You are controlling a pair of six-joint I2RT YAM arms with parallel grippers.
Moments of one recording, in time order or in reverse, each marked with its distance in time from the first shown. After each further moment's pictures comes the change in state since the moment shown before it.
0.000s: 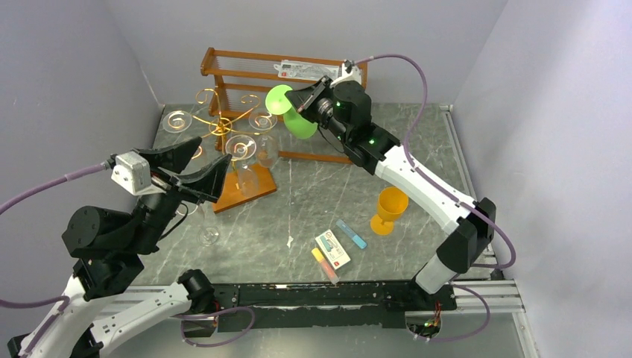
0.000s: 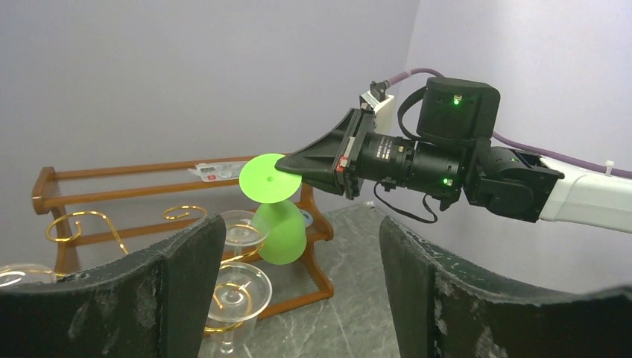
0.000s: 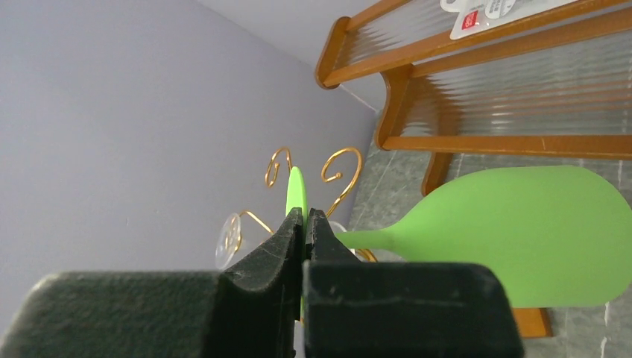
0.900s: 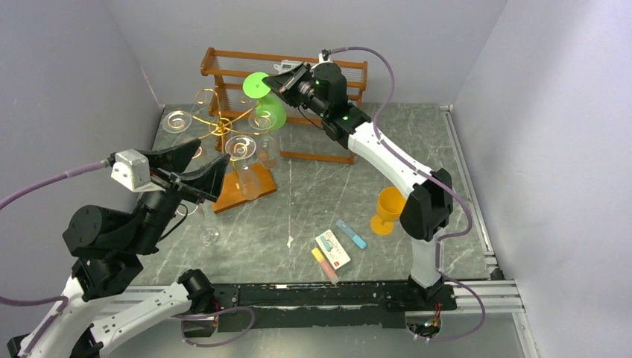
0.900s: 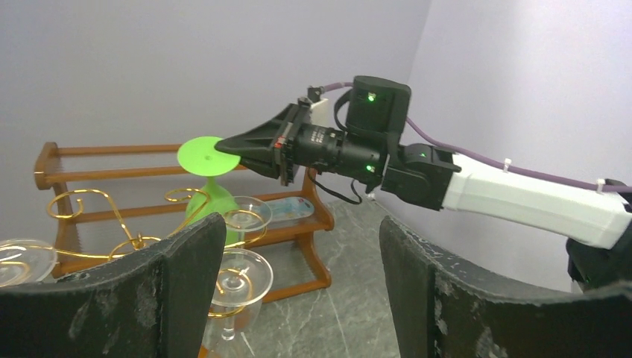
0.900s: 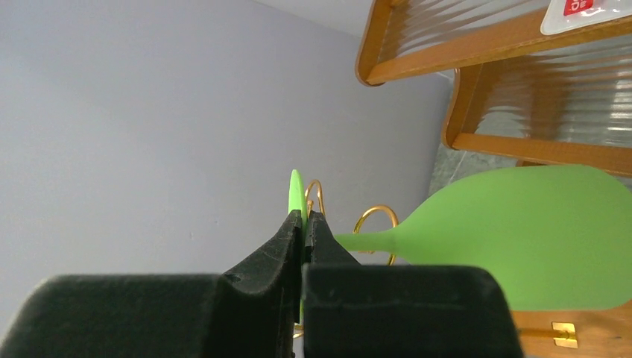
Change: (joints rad) left arm 0.000 -0.011 0.003 -0.040 -0.062 -0.045; right arm -0.077 0.351 0.295 0.087 -0.254 0.241
